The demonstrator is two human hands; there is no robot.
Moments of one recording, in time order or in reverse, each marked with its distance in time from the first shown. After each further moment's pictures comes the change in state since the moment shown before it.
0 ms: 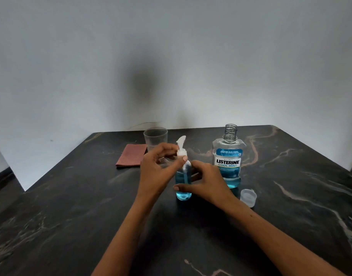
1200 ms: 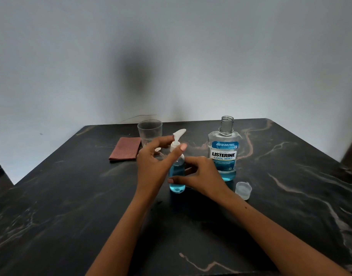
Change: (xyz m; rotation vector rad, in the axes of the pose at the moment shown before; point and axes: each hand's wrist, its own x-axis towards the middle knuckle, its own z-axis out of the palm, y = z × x) left_hand -0.003 -0.010 0.010 -0.027 0.067 -0.027; right_hand -0.002 -0.005 0.000 0.050 -0.062 0.040
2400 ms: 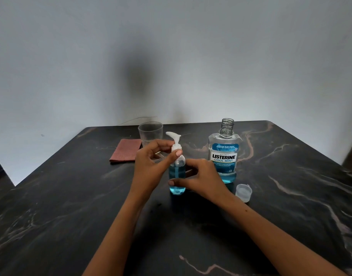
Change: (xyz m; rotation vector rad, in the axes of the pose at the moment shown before) left_hand 0.004 0.000 -0.010 -0.039 -0.103 0.020; right_hand 0.000 -0.001 0.000 -0.020 0.005 -0.014
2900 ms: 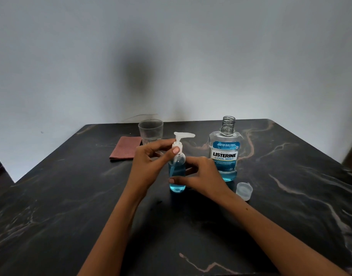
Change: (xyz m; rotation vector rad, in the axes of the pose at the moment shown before) left_hand 0.002 0.000 -0.007 -0.019 -0.073 -0.036; right_hand 0.000 -0.002 -0.001 0.010 -0.002 -0.012
